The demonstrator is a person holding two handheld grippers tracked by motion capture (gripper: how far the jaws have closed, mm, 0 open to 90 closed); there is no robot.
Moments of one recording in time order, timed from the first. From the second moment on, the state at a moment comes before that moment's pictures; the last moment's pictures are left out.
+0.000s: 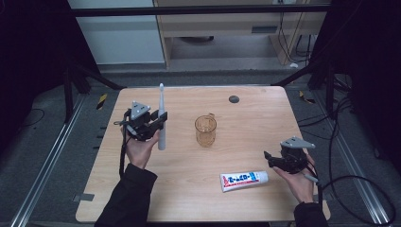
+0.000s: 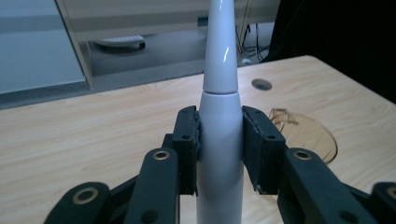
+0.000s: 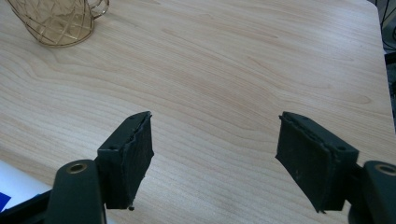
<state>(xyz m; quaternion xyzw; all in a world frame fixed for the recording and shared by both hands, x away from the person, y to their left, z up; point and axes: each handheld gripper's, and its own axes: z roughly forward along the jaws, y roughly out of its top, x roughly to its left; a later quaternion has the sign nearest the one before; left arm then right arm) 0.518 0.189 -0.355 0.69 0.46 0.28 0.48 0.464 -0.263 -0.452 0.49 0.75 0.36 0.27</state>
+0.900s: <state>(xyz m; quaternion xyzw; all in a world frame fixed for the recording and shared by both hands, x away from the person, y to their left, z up) 0.552 0.141 -0.325 0.63 0.44 0.33 0.55 0.465 -0.264 -0.455 0.48 0.75 0.35 0.28</state>
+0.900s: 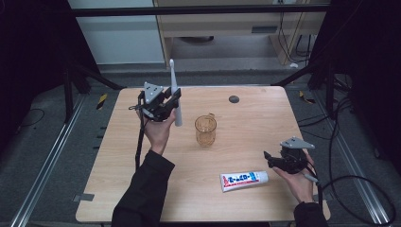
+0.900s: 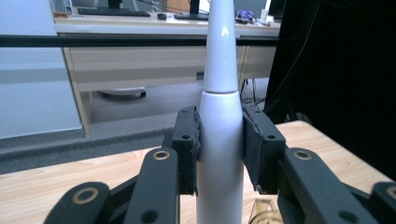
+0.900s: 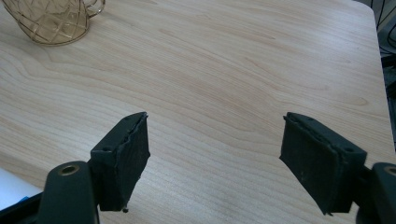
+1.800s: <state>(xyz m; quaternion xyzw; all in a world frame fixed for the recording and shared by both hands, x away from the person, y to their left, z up) 0.567 0.083 -0.335 0.63 0.40 0.32 0.58 0.465 -0.264 -0.456 0.48 0.75 0.36 0.28</state>
